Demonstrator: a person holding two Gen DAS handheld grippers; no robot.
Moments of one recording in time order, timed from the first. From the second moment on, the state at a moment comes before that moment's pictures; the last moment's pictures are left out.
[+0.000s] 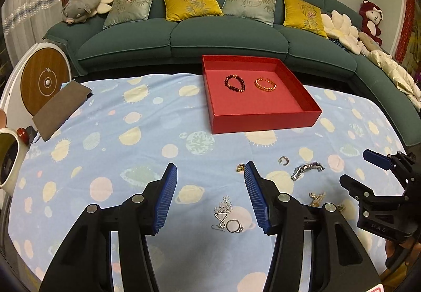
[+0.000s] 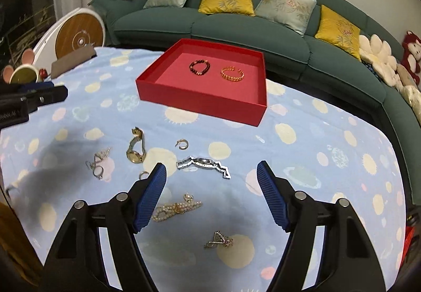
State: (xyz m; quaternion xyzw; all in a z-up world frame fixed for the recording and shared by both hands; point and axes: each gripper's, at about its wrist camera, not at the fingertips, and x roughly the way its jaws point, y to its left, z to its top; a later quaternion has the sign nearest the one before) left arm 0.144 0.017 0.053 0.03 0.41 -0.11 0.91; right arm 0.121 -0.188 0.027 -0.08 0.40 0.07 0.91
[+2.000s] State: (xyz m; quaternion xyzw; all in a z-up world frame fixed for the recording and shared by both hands) left arm 0.180 -0.049 -0.020 0.04 0.48 -0.14 0.86; right arm 0.141 -0.226 0.024 0.10 0.50 0.06 0.86
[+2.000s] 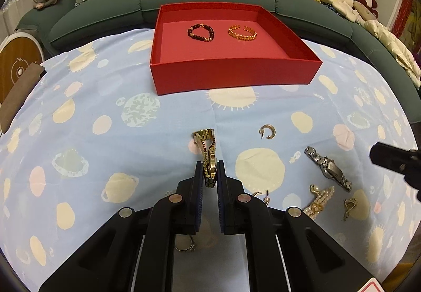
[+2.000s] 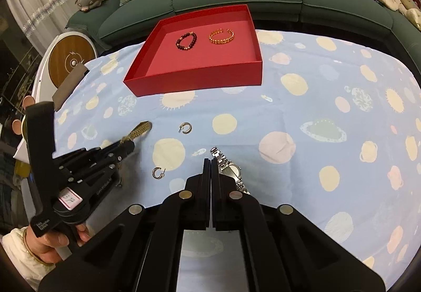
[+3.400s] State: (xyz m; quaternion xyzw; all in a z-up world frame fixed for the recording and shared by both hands) left arm 0.188 -0.015 0.030 -0.01 0.46 -0.11 0.88; right arm 0.149 -0.216 0.036 0.06 0.47 0.04 0.88
